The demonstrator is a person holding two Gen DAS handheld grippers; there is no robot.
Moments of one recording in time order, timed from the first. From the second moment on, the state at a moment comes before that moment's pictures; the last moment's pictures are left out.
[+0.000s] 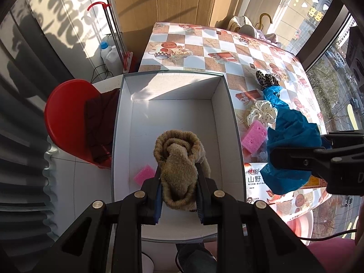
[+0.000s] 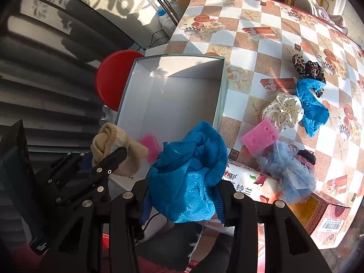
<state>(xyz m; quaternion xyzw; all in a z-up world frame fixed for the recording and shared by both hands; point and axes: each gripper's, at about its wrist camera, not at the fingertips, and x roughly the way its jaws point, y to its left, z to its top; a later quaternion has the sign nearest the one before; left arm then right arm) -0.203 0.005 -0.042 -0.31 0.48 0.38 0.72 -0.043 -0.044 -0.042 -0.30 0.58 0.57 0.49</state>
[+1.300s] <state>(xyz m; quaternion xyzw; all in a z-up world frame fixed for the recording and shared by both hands) -0.196 0.043 -0.074 -0.32 0.52 0.40 0.68 -0.050 0.043 -0.055 -0.28 0.60 0.58 0.48</state>
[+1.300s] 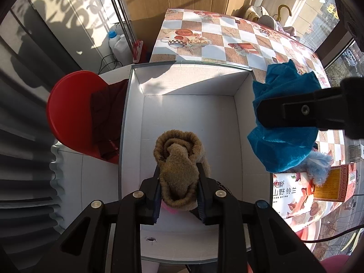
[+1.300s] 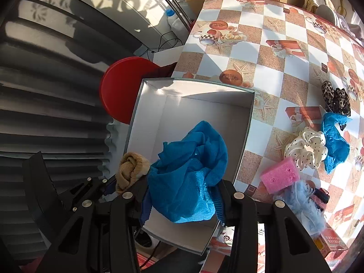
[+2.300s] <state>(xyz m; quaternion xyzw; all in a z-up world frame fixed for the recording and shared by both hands) -0.112 0.045 -0.032 -0.32 0.47 0.33 0.75 0.140 -0.044 -0.025 -0.26 0.63 0.45 0.57</state>
